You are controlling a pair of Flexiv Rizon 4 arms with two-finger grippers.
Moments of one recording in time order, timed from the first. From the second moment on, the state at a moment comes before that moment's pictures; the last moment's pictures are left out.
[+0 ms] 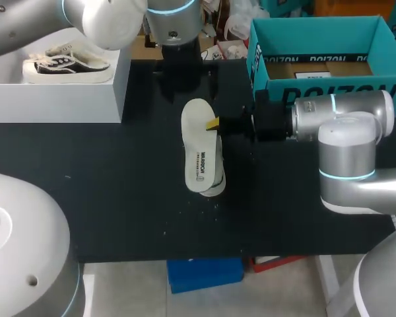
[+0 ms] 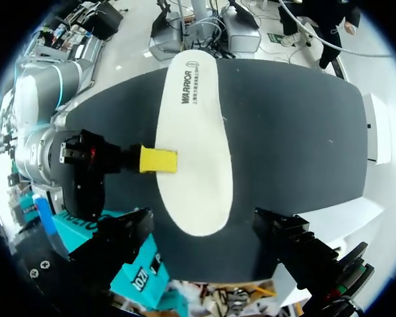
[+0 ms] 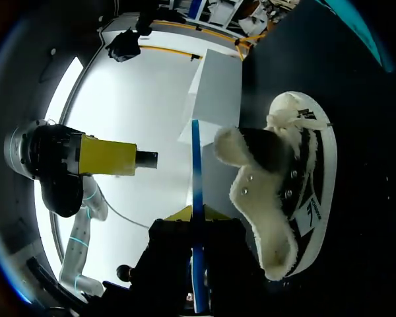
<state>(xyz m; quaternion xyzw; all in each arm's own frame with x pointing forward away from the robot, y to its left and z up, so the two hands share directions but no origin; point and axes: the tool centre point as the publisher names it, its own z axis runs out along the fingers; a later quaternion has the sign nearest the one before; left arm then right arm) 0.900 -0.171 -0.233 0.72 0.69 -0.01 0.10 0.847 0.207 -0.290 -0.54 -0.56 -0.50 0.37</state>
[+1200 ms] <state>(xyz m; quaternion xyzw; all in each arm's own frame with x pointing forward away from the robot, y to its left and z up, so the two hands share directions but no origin) 0.746 -0.156 -0.217 0.75 0.65 -0.06 0.12 0.847 0.207 -0.289 -0.54 -0.56 -0.50 0.37</state>
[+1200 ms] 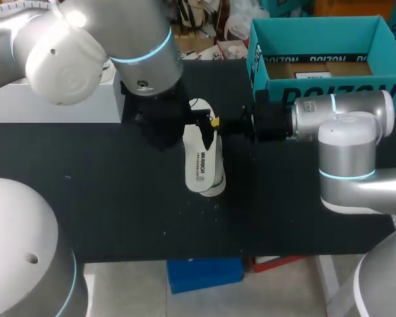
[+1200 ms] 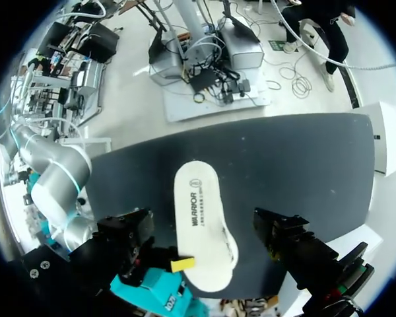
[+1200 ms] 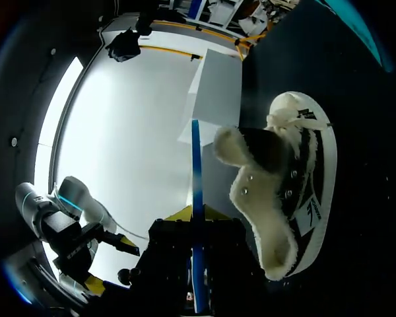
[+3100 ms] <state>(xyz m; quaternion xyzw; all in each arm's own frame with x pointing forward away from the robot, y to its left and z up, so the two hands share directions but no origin) 0.776 -0.109 -0.268 0.51 0.52 -0.43 0.54 0.846 0.207 -0.289 -0.54 -0.56 -0.50 0.37</state>
